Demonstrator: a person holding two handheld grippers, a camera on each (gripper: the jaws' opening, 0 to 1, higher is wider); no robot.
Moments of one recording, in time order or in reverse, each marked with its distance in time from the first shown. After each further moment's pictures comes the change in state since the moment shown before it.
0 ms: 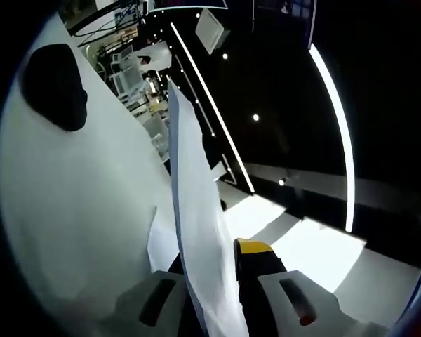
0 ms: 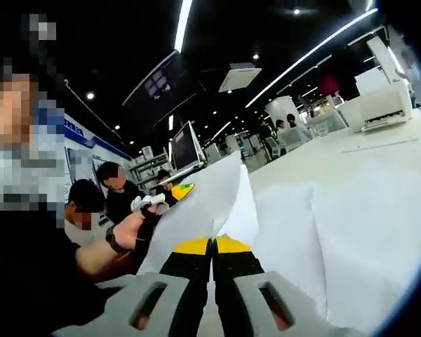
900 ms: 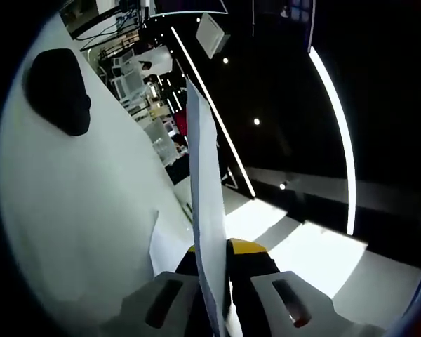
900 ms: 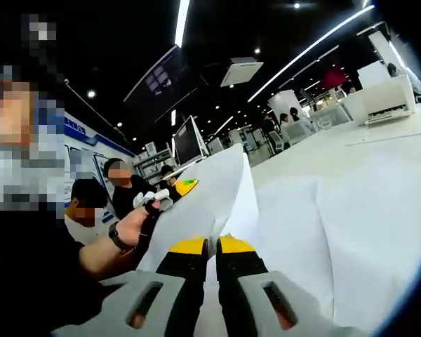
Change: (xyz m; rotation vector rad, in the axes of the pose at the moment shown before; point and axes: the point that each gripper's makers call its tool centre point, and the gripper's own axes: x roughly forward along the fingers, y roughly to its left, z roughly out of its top) left arm -0.001 0.001 0.004 -0.006 -0.028 0.001; right arm 0.003 0.006 -0.007 0.015 0.033 0.023
